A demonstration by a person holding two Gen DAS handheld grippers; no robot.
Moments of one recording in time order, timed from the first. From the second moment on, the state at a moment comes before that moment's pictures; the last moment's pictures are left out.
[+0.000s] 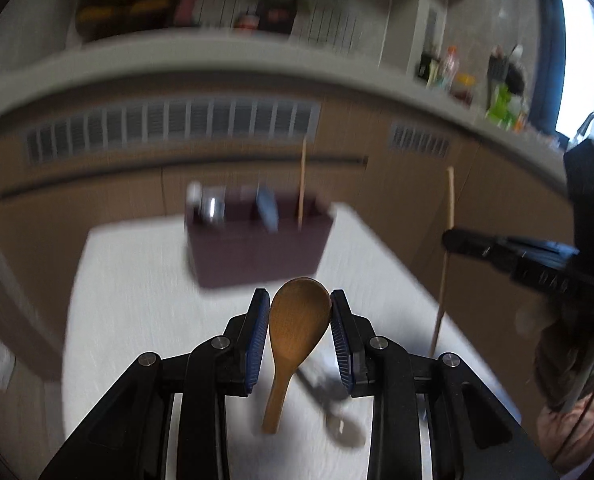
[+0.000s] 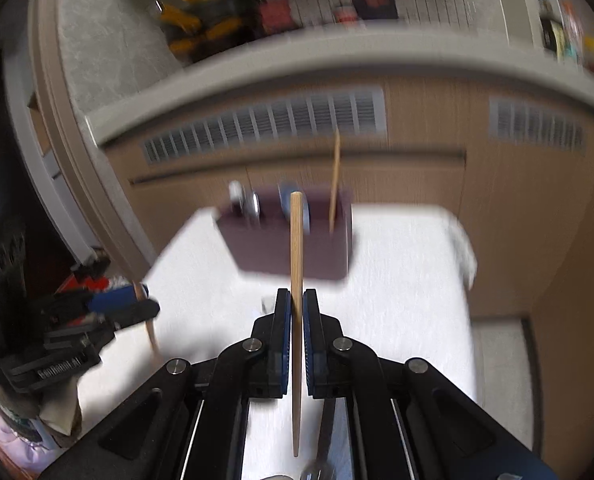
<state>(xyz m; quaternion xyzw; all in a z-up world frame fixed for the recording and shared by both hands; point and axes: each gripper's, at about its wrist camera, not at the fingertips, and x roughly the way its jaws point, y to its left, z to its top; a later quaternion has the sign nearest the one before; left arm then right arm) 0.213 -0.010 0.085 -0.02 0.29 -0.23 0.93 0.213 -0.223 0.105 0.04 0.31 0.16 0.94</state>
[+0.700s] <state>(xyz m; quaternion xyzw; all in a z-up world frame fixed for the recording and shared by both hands) 0.408 -0.001 0.145 -0.08 0.20 -0.21 0.95 0.375 -0.199 0.181 0.01 0.22 0.13 0.97</state>
